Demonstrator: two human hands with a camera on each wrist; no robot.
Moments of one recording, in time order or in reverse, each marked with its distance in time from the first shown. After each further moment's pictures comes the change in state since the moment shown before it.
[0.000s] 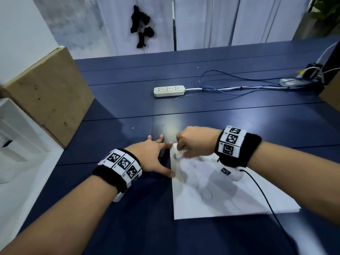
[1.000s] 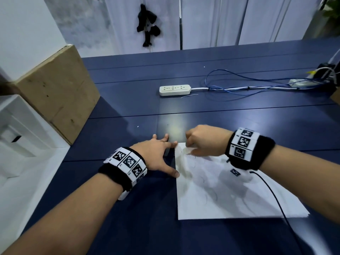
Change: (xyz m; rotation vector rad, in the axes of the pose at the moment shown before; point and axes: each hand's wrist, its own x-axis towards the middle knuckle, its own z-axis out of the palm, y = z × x) left_hand -0.002 0.001 -0.001 -0.011 -0.012 -0.018; right_hand -0.006 0.007 0.006 0.011 0.054 0.035
